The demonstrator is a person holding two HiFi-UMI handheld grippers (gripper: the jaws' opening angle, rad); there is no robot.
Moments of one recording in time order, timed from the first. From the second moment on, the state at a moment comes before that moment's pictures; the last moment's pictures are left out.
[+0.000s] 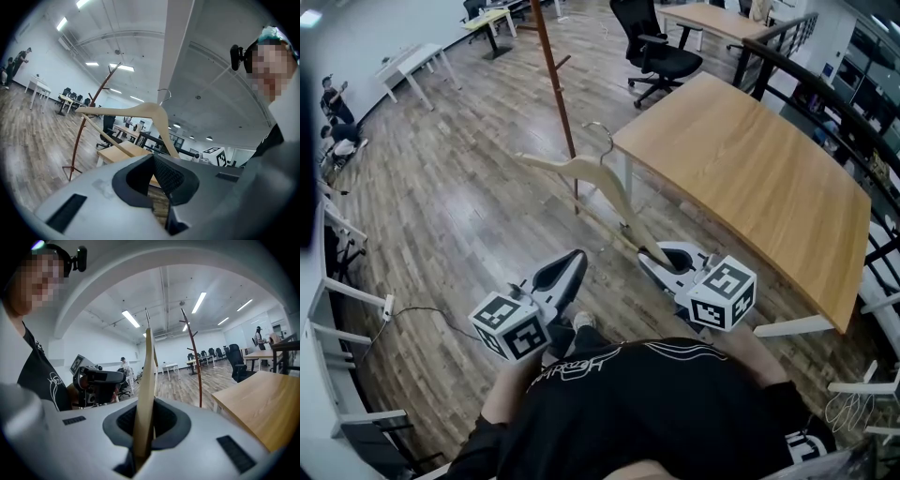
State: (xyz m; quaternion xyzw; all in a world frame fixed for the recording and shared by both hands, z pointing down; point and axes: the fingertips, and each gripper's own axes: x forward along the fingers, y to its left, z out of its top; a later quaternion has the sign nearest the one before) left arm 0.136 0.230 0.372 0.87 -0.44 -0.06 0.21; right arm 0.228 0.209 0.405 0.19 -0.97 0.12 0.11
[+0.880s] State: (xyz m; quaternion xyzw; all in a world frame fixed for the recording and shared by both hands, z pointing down) left arm -0.037 0.094 0.385 0.88 -0.42 -0.07 0.22; right arm 0.064 0.077 0.419 0.22 -0.96 0.14 0.12
